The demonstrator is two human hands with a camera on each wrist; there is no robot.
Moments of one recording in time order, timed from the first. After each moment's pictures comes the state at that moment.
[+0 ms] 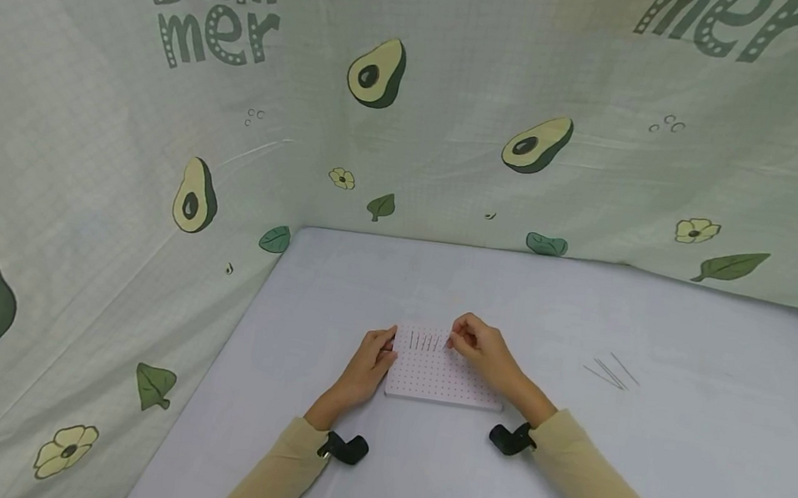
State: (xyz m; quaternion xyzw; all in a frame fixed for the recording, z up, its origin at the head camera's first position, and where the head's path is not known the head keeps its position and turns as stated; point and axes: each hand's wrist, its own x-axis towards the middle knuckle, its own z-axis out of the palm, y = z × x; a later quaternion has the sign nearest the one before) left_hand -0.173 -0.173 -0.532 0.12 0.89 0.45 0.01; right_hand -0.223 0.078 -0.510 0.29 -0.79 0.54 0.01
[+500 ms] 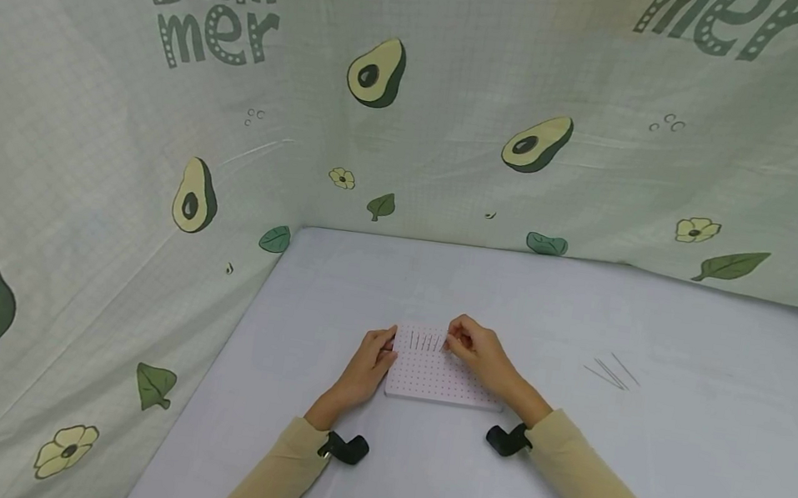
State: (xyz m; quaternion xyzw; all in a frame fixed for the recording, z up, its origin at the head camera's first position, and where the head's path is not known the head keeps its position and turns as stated) left_hand -0.172 -0.173 -0.533 0.12 0.89 0.45 0.01; right_hand -0.223 0.073 -0.517 0.30 -0.79 0.53 0.01
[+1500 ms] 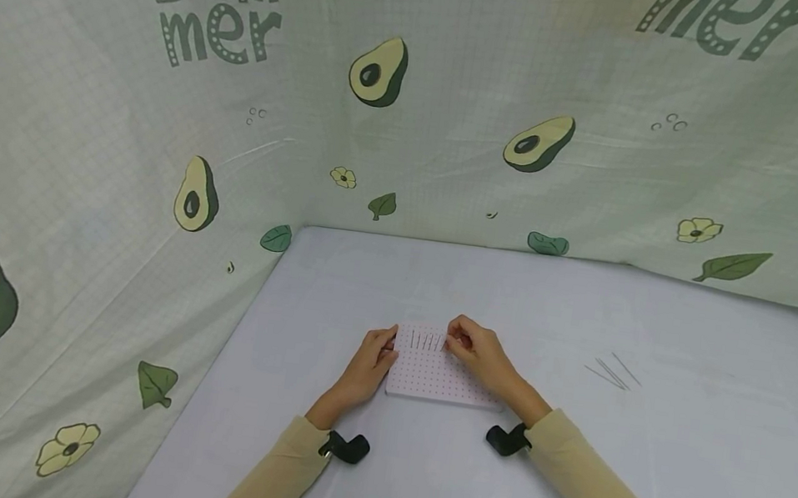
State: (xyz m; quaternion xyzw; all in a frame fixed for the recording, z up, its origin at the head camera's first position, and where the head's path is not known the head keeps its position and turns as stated) left_hand -0.172 -0.172 -0.532 0.12 0.89 0.44 0.01; right_hand -0.222 0.071 -0.516 0.29 -0.81 0.51 0.02
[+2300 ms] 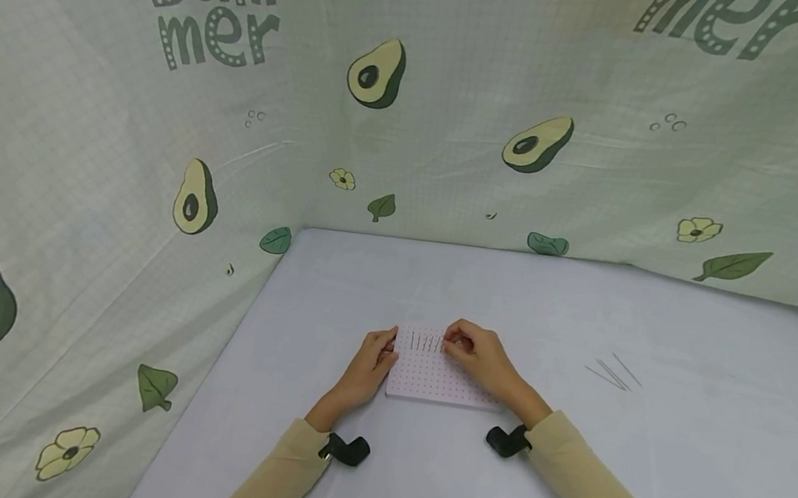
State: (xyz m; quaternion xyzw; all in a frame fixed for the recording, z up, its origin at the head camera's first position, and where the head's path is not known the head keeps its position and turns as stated) left_hand -0.172 -0.173 -0.534 0.12 0.89 0.44 0.00; right_hand -0.221 0.073 -0.517 0.28 -0.82 0.50 0.02
